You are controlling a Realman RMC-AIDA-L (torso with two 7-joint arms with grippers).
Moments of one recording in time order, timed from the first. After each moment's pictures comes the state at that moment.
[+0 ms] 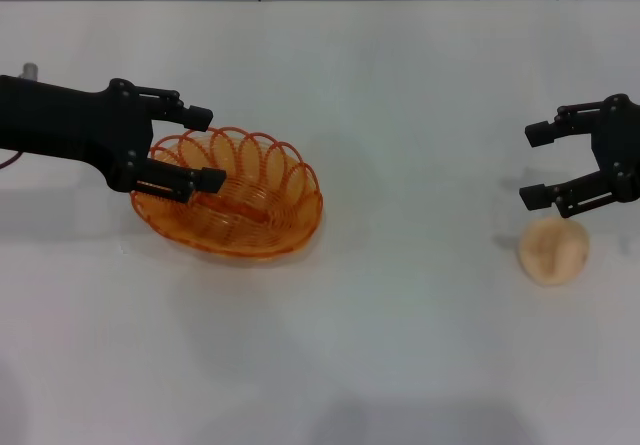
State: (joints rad) left arm -0.66 -1.89 0.81 0.74 2.08 1.72 -1.45; right arm 0.64 1.89 -0.89 -0.79 -2.02 -1.68 1.51
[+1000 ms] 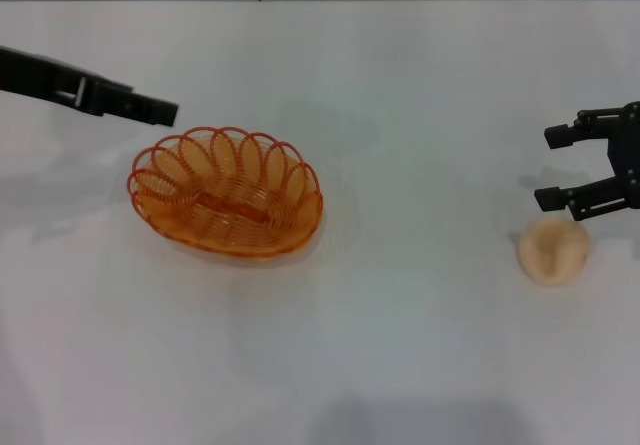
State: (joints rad) left arm -0.63 -1.97 0.81 1.20 2.34 1.71 -2.34; right arm 0.59 1.89 -0.88 -0.81 -2.02 -1.63 1.48
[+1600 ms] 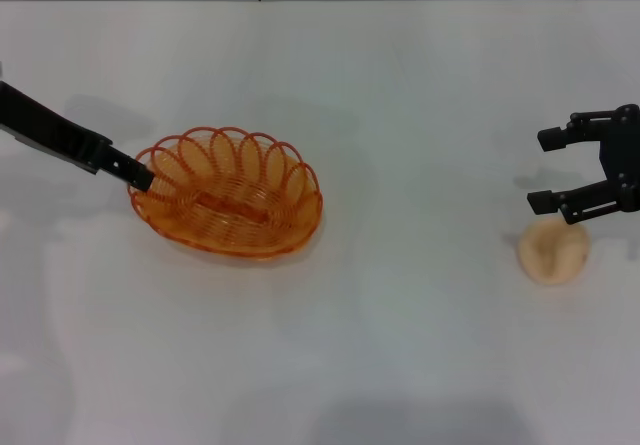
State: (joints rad) left arm -0.76 -1.99 0.86 1.05 2.70 1.68 -2.45; right arm 0.59 1.91 -0.89 -0.81 -2.02 -1.62 1.46
